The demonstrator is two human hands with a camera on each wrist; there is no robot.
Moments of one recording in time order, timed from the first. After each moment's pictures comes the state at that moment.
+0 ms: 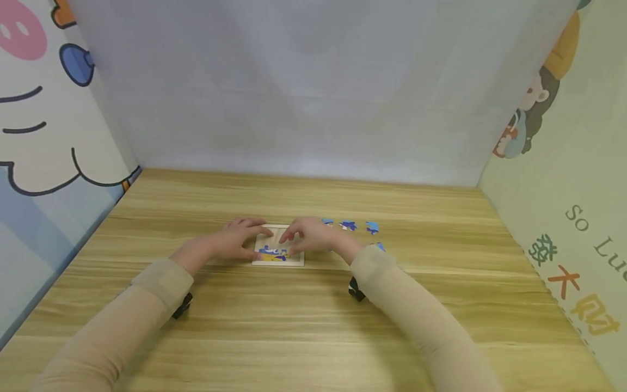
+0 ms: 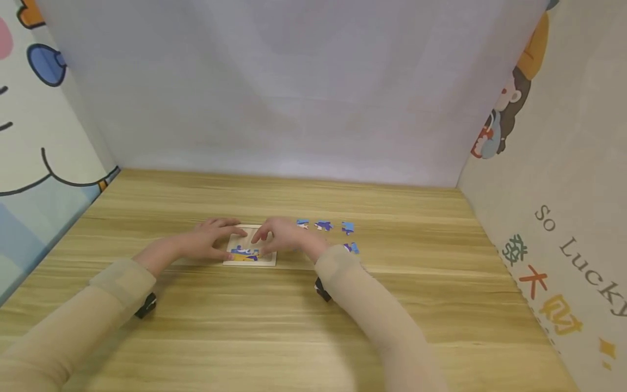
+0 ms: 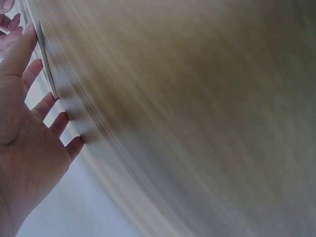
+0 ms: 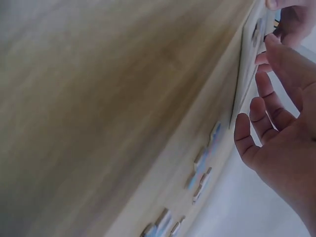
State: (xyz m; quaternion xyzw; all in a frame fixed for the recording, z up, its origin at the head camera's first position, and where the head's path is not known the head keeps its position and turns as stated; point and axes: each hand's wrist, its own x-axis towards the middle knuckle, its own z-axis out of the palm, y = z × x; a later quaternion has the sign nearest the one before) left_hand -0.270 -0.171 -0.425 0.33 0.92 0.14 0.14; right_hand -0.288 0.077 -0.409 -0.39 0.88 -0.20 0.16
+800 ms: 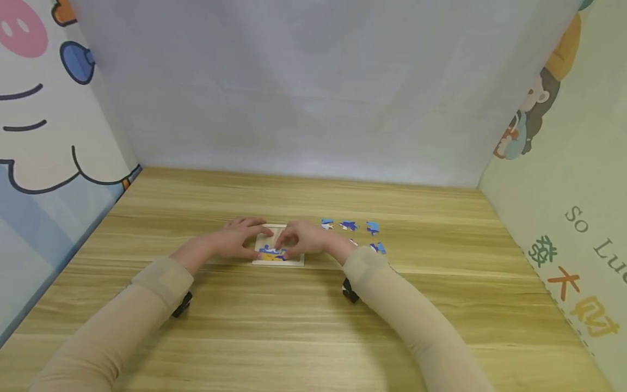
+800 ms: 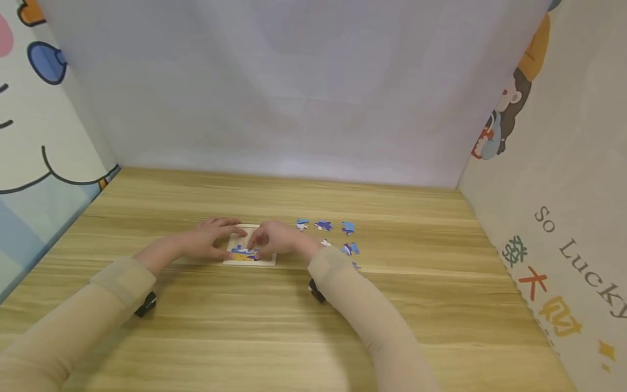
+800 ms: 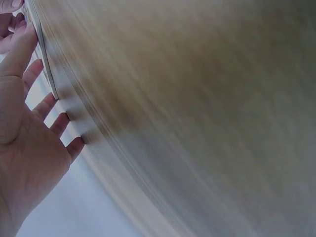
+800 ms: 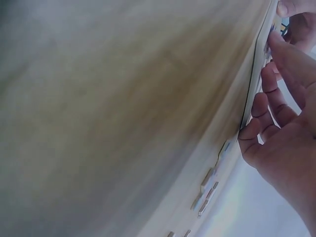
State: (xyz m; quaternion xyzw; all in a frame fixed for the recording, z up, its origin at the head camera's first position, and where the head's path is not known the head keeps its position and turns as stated) left_hand -0.271 -0.172 -0.426 0.33 0.92 0.15 0.14; right_hand -0.288 0.066 -0.418 -0.38 0.87 -0.23 0.20
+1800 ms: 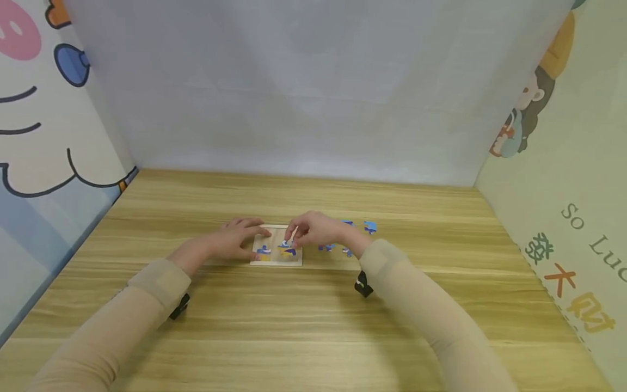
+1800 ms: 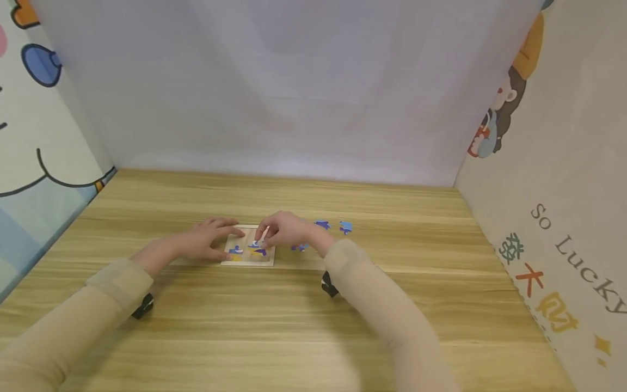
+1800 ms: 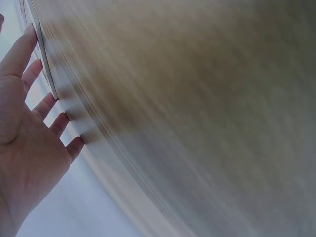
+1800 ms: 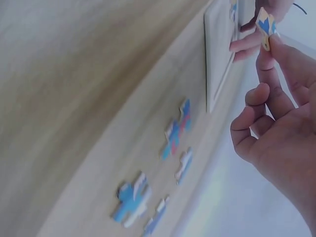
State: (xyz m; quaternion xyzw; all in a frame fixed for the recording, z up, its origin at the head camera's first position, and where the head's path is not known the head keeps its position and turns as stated) left_hand -0.272 -0.169 -0.425 0.33 0.92 0.14 0.14; right_hand -0.286 0.093 -0.388 -0.35 0.85 -0.32 0.25
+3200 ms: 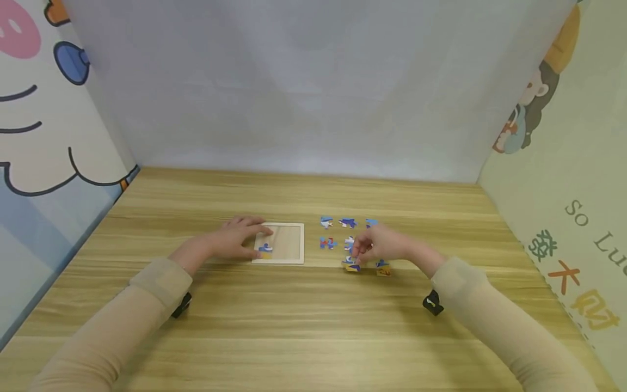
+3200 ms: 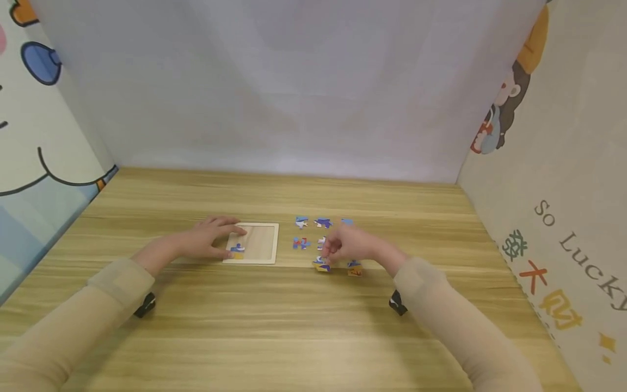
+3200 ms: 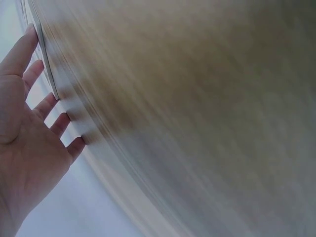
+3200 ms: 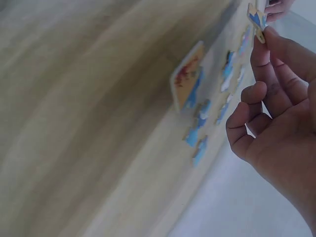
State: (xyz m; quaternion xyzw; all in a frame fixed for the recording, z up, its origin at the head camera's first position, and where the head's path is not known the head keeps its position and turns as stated) left_hand -0.268 -0.171 -0.425 0.34 0.92 0.15 0.13; right_hand -0.245 0.211 -0.389 -0.31 0.88 -0.28 0.24
